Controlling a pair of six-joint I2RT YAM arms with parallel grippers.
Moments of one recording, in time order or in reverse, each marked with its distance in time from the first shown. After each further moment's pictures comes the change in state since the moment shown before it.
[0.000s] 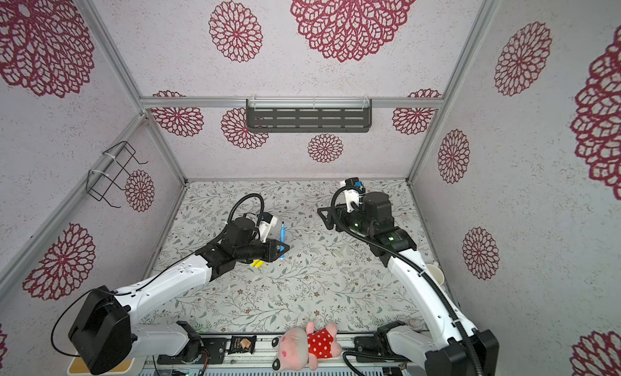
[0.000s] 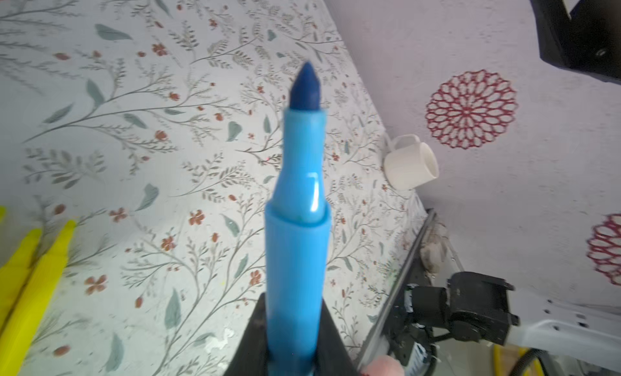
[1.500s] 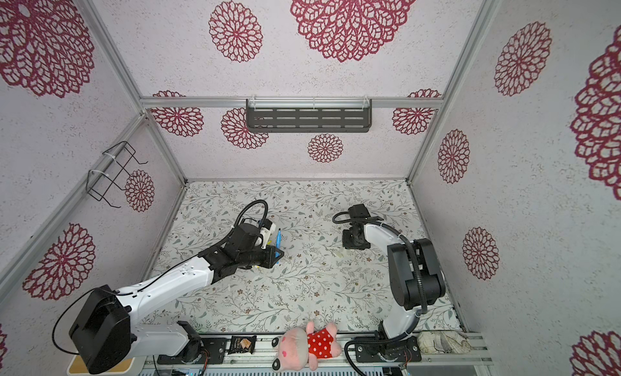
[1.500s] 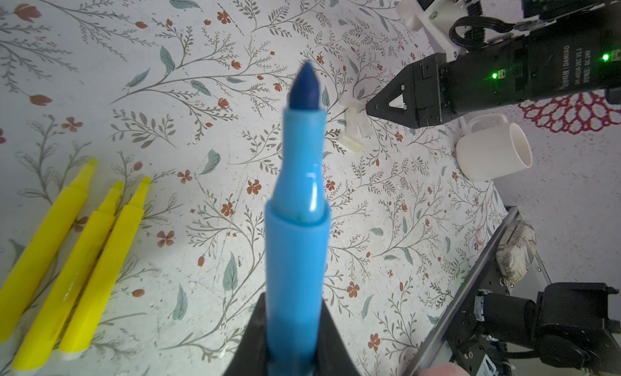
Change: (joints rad) left arm -0.047 0.002 -0.012 -0.097 -0.149 0.041; right arm -0.105 0.565 -0.004 -0.181 0.300 -0.024
